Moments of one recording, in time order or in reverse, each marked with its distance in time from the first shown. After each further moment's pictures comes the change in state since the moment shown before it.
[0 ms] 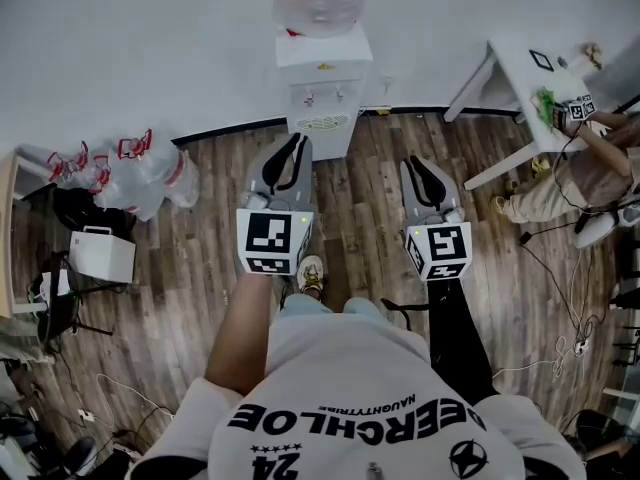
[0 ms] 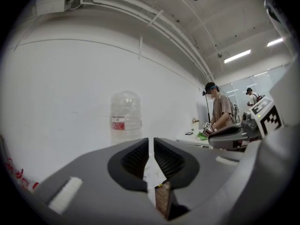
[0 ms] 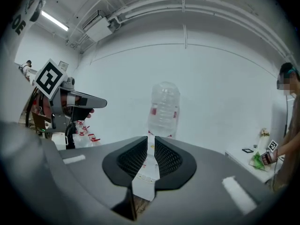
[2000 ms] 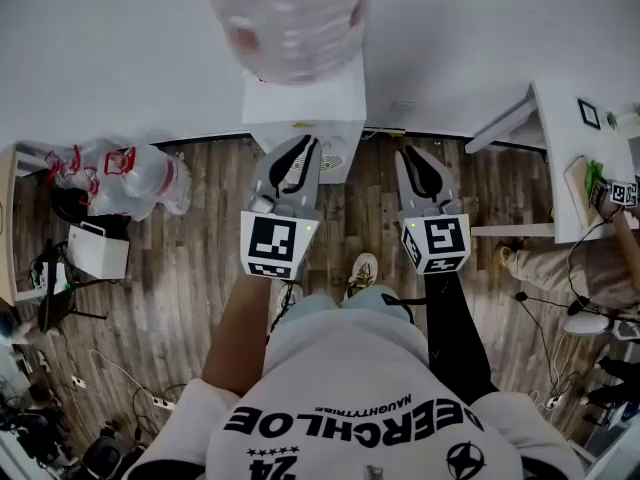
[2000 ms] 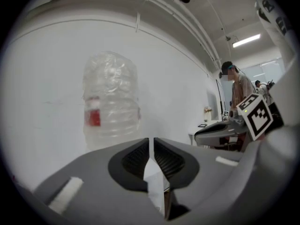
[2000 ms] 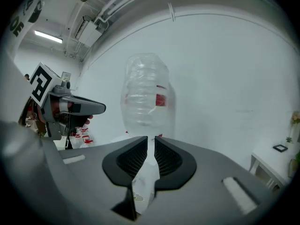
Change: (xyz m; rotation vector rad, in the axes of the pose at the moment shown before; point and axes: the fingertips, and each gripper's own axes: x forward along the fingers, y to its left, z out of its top) left arm 0.295 0.017 -0.047 0.043 0.098 0.050; right arm 0.257 -0.187 -0.058 0.088 0.016 0.176
